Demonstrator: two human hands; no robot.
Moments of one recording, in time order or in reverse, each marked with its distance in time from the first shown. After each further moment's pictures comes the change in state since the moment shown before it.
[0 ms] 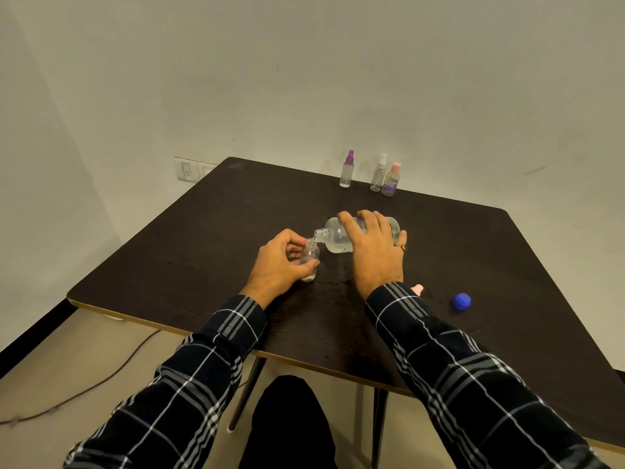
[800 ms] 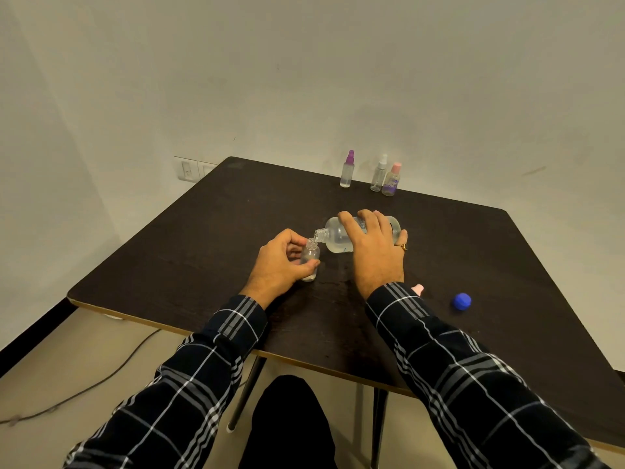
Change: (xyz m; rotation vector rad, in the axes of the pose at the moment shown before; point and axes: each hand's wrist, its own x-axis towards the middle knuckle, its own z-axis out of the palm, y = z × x) left_hand 0.002 -0.003 0.000 0.001 -0.009 -0.007; right_hand 0.000 0.000 -0.001 -0.008 -0.008 -0.006
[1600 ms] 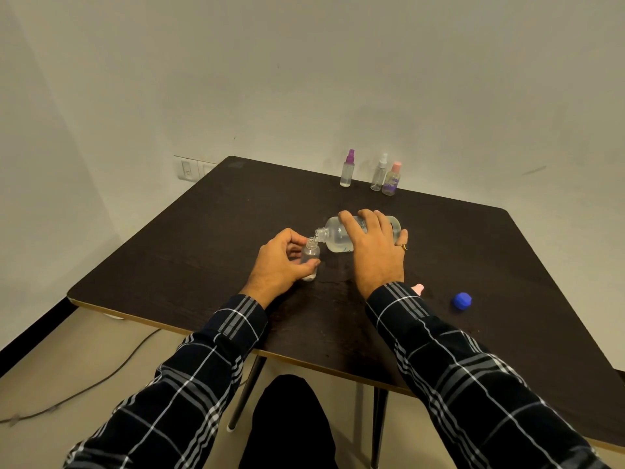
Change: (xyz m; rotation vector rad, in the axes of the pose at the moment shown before) left_hand 0.000 0.001 0.000 0.019 0.001 0.009; right_hand -0.001 0.000 -0.001 -0.003 -0.003 0.003
